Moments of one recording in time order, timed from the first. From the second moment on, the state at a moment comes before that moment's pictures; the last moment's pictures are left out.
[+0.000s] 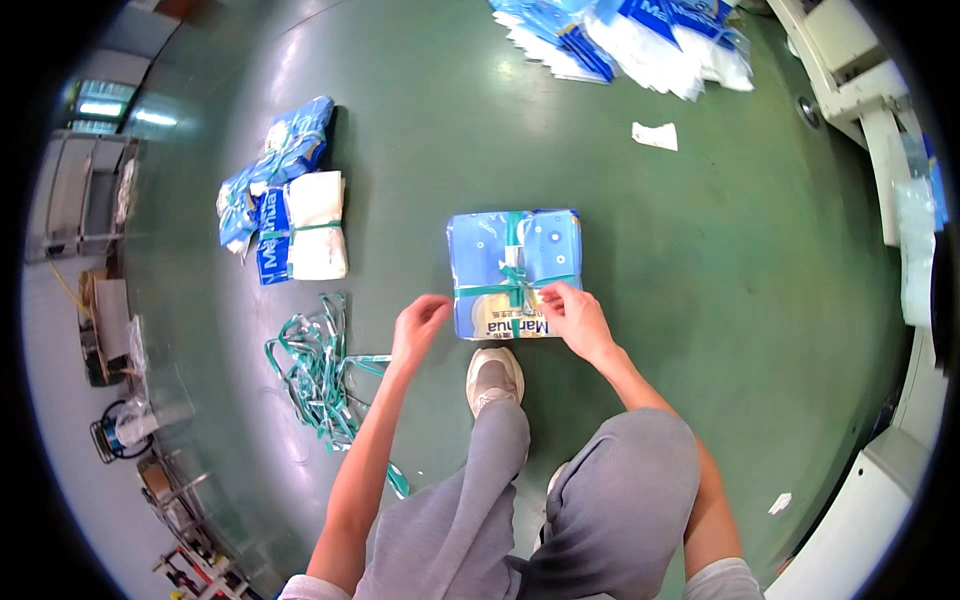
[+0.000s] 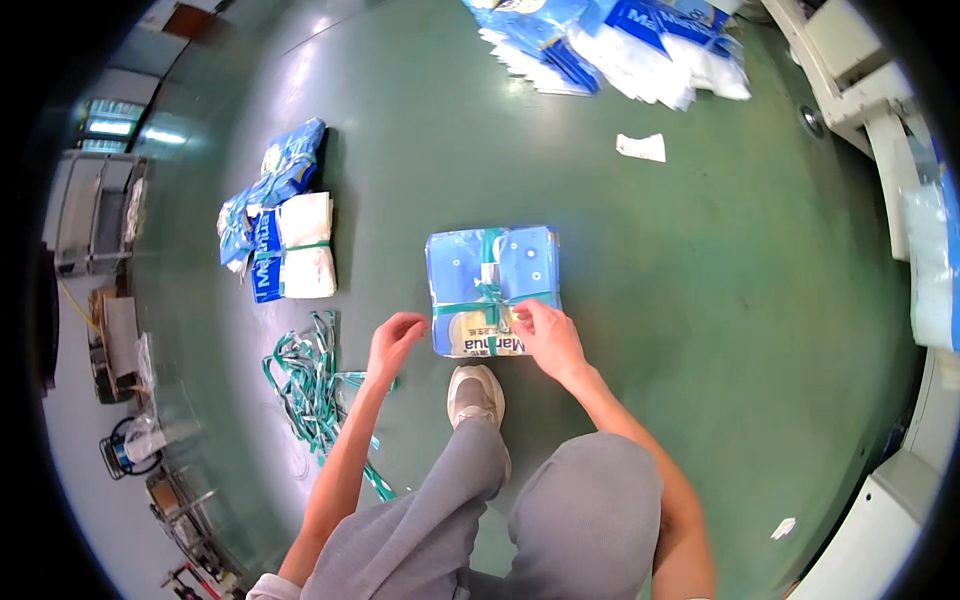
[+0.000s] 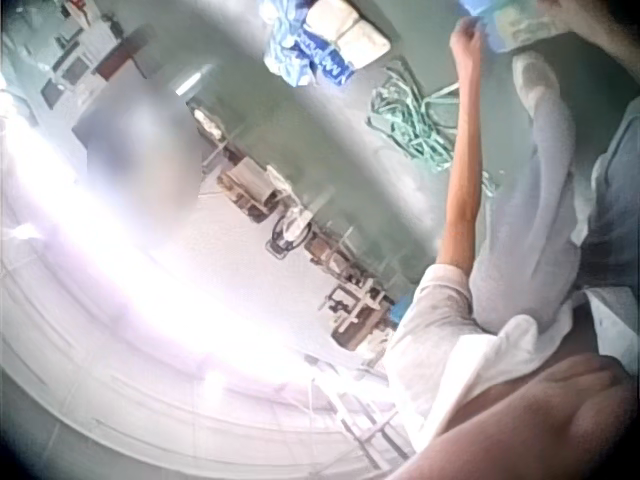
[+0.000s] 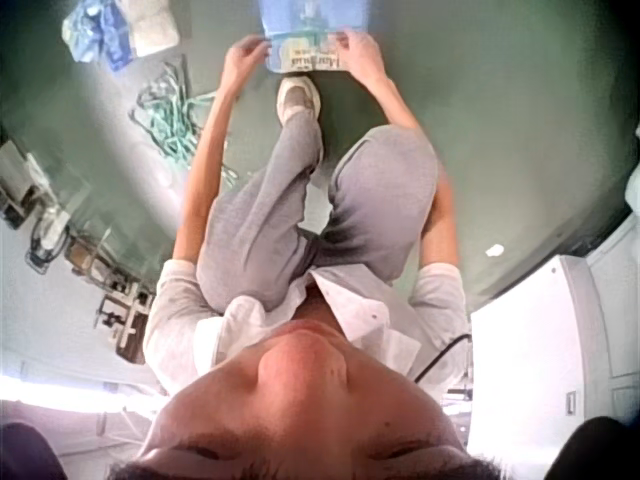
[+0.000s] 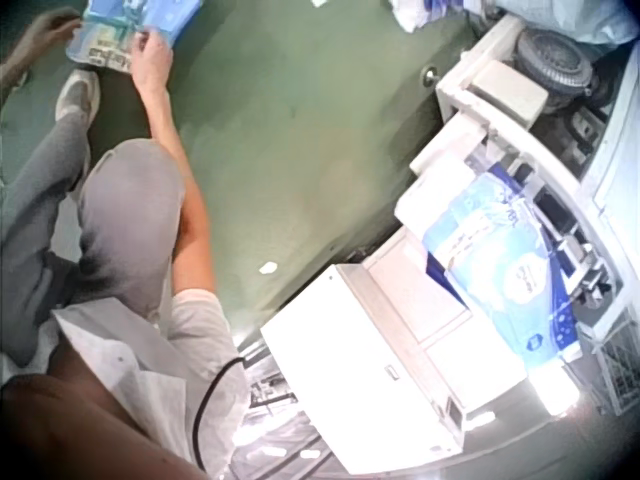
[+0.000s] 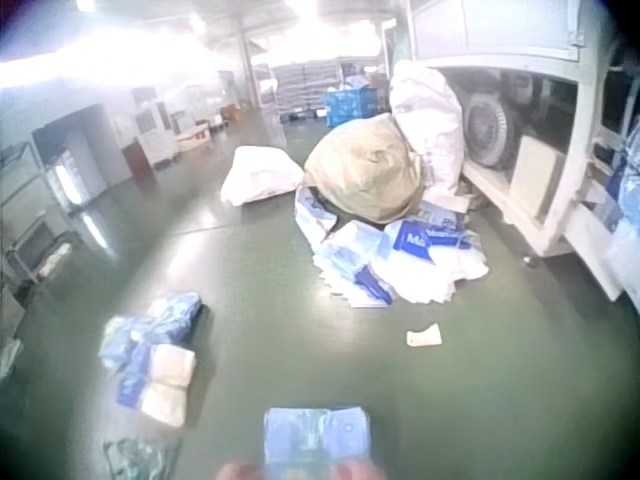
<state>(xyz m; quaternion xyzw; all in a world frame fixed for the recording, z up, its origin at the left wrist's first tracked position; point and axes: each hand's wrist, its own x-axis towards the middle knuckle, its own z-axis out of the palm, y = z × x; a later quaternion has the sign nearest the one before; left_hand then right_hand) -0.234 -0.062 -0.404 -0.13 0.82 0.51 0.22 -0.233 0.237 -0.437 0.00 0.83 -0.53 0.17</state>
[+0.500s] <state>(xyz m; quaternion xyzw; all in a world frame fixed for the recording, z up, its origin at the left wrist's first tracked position) -0.255 0.041 -0.458 0.02 0.96 0.27 0.07 -0.321 0.195 -0.412 -0.05 0.82 -0.54 0.18</state>
